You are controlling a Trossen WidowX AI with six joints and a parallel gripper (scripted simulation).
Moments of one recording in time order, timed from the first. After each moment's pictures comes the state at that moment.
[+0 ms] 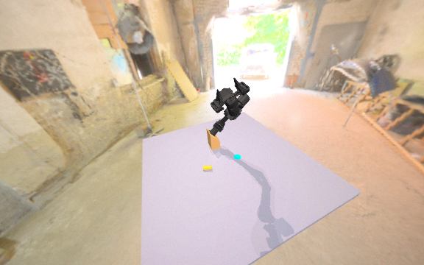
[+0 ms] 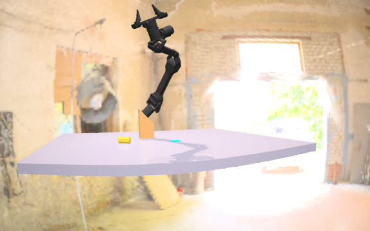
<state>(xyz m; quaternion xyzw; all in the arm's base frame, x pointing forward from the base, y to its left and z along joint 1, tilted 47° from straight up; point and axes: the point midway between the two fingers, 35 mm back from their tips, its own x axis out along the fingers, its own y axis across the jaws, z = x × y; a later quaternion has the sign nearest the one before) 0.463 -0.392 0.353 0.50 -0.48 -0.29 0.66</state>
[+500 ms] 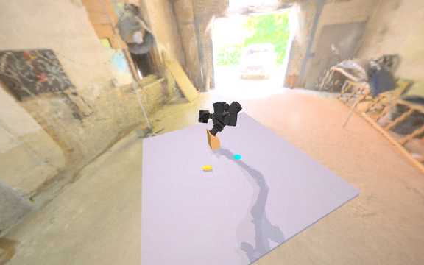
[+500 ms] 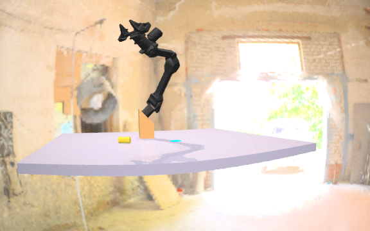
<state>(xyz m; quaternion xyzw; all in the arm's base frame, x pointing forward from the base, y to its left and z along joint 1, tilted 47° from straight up) 0.503 -0.386 0.228 0.29 -0.12 -0.43 0.85</state>
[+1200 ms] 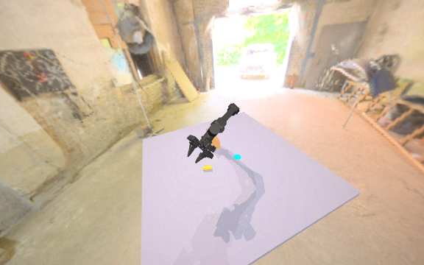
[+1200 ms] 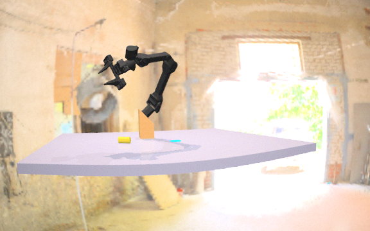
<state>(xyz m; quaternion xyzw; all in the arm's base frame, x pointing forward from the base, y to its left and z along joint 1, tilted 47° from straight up) 0.452 -0.282 -0.008 -0.10 0.49 -0.07 0.86</state>
